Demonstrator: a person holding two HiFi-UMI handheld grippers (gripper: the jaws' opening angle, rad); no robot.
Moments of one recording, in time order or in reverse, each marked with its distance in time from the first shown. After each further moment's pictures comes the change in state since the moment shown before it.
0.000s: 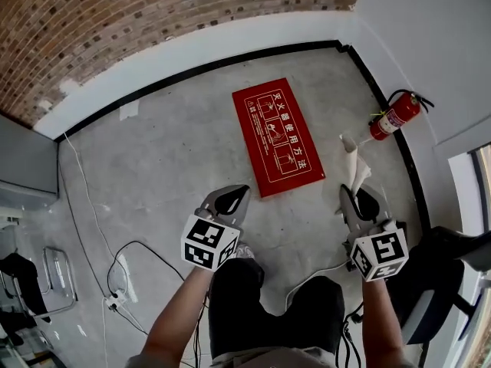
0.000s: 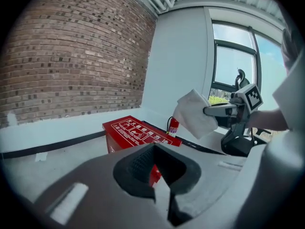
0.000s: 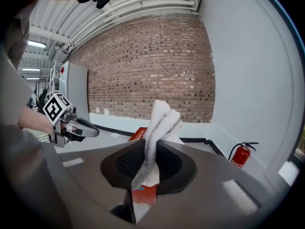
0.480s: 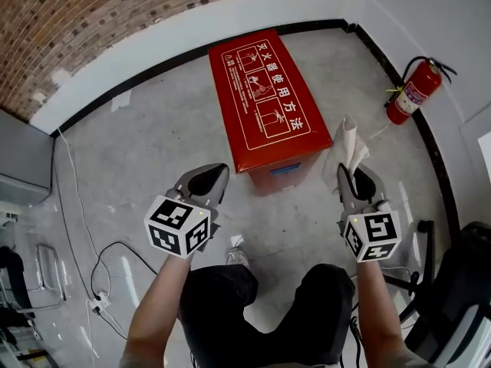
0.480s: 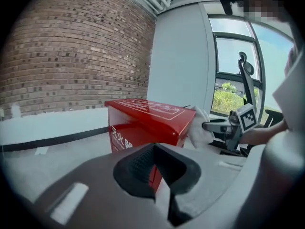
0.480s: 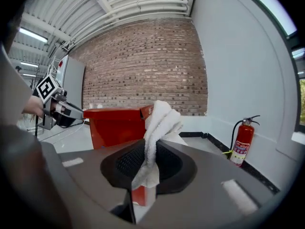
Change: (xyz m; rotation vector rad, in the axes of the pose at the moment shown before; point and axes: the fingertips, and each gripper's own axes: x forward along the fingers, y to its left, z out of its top) left arm 0.070 0.025 -0.120 0.030 -0.040 0.083; right arm 0.073 -0.039 -0.197 0.017 -0.087 -0.060
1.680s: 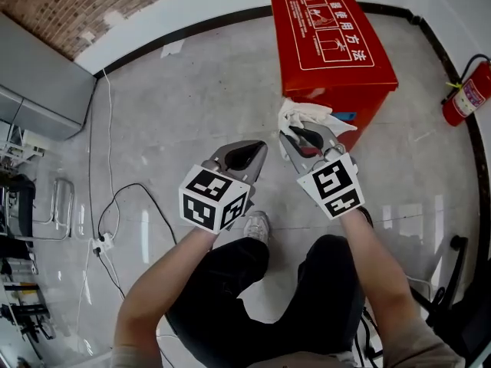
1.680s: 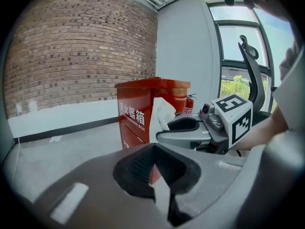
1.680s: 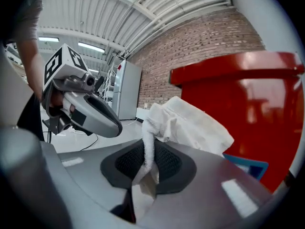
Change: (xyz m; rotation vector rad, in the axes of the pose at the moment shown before) left arm -0.020 -0.025 -0.113 -0.002 0.046 0.151; right arm 0.076 0.231 -0.059 -0.288 -0.105 0.625
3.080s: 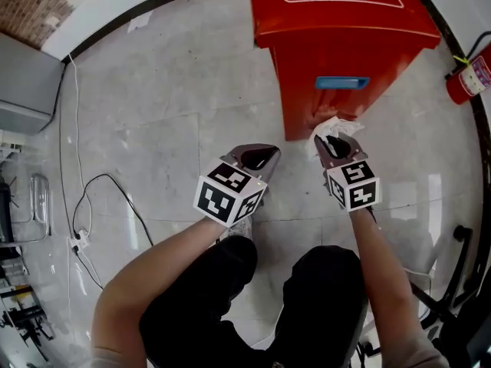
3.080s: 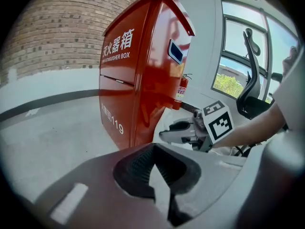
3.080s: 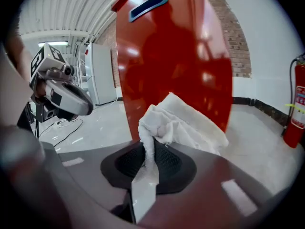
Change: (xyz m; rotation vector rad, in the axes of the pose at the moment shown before) left arm 0.117 -0.034 -0.141 -0.072 0.186 -0.178; right arm -0.014 -0.050 -0.251 0.313 0.270 -0.158
